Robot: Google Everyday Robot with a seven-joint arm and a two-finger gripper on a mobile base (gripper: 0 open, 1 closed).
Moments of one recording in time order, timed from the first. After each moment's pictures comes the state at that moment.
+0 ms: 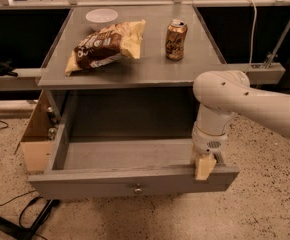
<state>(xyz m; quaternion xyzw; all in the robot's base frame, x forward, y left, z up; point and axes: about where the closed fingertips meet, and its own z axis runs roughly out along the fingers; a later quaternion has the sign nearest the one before) 0.459 -0.166 0.652 0.71 -0.70 -0.12 0.06</state>
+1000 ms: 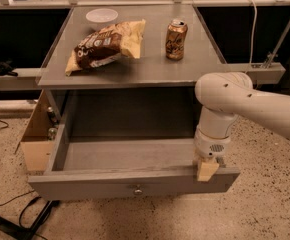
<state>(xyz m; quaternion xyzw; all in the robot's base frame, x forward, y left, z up) 0.441 -0.170 0.656 0.69 -0.70 -0.13 0.08</state>
